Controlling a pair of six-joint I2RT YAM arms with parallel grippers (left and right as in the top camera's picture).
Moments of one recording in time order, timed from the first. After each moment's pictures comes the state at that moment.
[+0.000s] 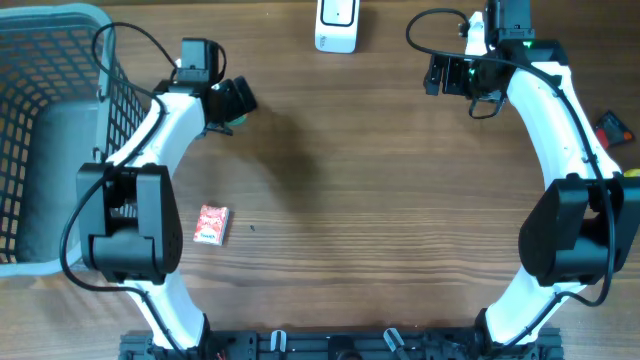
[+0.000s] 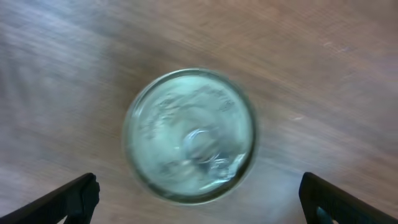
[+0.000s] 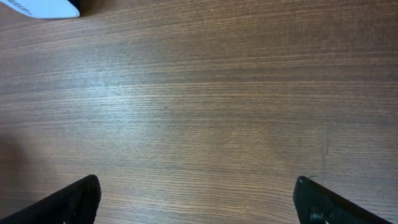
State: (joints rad) left arm -0.08 1.98 1.38 -0.50 0.01 -0.54; right arm 0.03 1.93 1.64 -0.85 -0.16 0.13
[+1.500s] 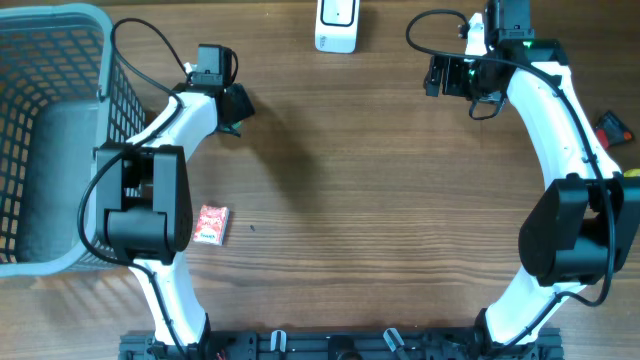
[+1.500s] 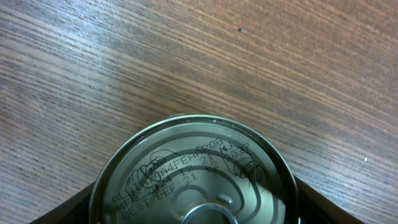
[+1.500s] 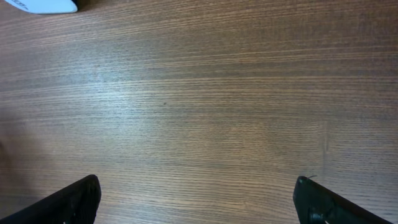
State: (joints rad) left arm -0.11 2.10 1.40 -0.44 -0.12 -0.53; right arm 0.03 1.93 1.64 -0.86 -0.16 0.13
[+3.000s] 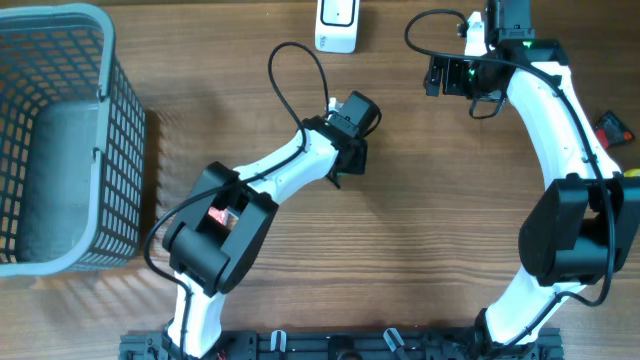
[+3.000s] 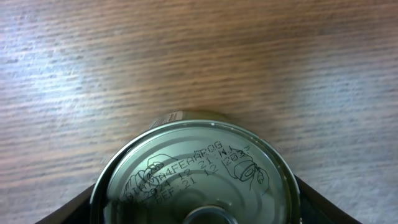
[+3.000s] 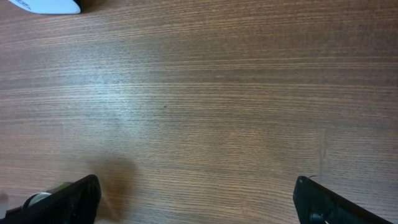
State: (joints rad) left arm -0.67 2.08 1.41 -0.58 -0.11 -0.51; right arm 0.03 1.93 1.64 -0.85 -0.16 0.10
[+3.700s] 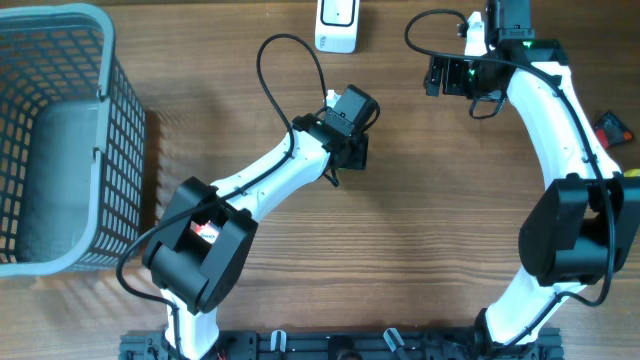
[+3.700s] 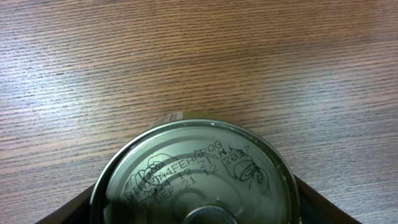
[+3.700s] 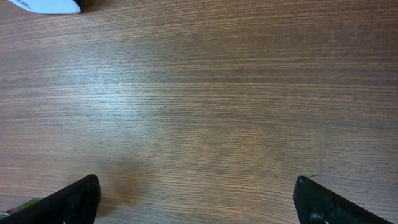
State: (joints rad) left arm -0.67 1.97 1.39 -0.59 -0.11 -0.50; right arm 0.03 1.93 1.64 -0.85 -0.16 0.10
